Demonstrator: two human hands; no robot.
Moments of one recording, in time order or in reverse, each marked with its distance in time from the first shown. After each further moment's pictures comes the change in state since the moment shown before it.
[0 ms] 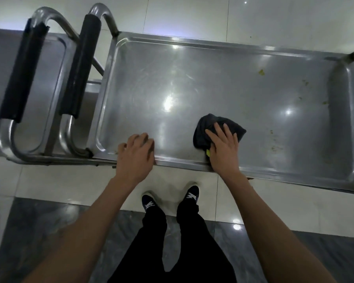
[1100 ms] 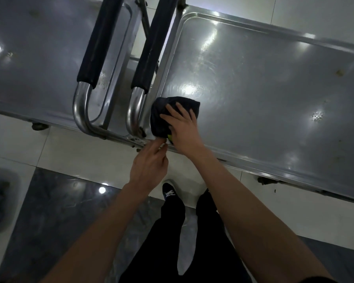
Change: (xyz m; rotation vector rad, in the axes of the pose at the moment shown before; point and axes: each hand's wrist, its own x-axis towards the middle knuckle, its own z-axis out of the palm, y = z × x) left_hand -0.084 -0.130 0.034 -0.241 0.237 -0.004; right_hand 0.030 -0.261 0.130 0.082 -0.213 -0.405
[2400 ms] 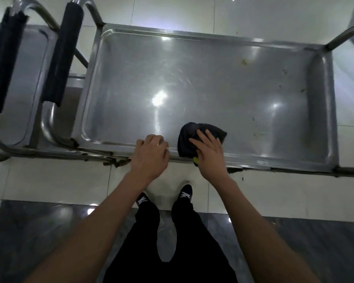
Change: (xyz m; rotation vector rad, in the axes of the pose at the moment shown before) left_hand 0.060 0.197 0.052 0.198 -0.180 0.165; right_hand -0.215 0.196 -0.113 0.038 0.180 0.325
